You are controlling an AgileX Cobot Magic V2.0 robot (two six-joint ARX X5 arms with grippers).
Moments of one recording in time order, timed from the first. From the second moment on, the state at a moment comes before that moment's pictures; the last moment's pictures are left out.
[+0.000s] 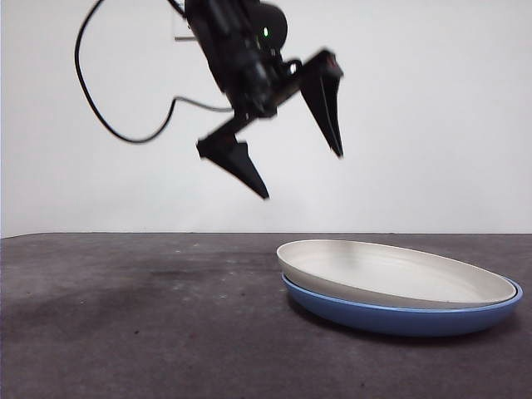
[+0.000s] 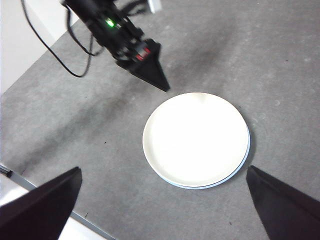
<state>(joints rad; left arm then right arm) -0.61 2.16 2.12 -1.22 0.42 -0.12 0.22 0.53 1.15 -1.16 -0.37 0.14</state>
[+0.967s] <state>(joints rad) -0.66 1.28 1.85 -1.40 0.42 0.04 0.22 0.53 1.15 -1.20 -0.31 0.20</state>
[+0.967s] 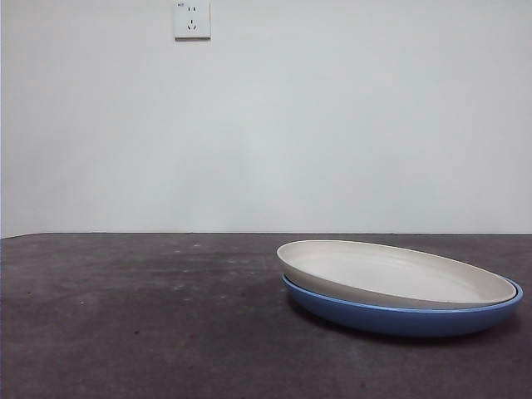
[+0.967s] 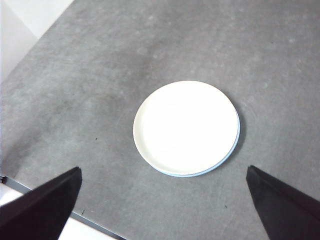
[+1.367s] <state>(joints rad) -0.66 0.81 1.41 -1.29 0.42 0.05 0.22 0.57 1.15 -1.31 -0.34 0.29</state>
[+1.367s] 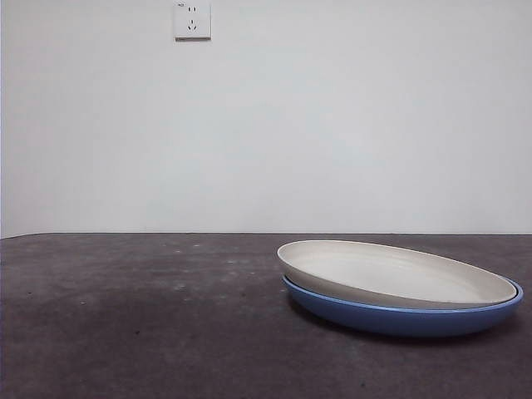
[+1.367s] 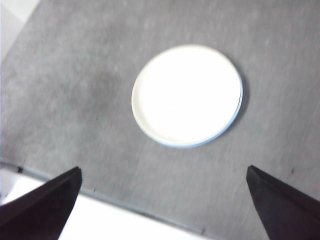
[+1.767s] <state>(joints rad) -0.66 0.65 1.35 -1.27 0.42 0.06 0.22 0.70 1.15 -1.32 -0.41 0.32</state>
